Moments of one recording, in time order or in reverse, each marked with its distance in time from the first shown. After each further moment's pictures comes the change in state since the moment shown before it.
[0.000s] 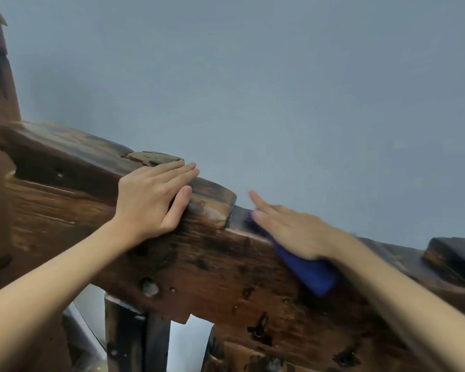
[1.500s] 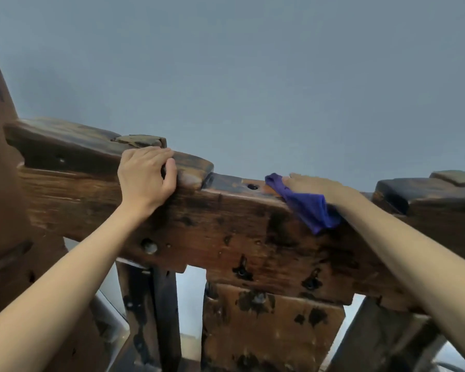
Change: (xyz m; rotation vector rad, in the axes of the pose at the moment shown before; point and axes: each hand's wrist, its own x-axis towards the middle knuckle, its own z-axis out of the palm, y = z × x) left_hand -0.004 0.039 -0.003 0.097 0.013 -0.264; right_hand -0.053 0.066 -0.003 0.203 0.210 0.377
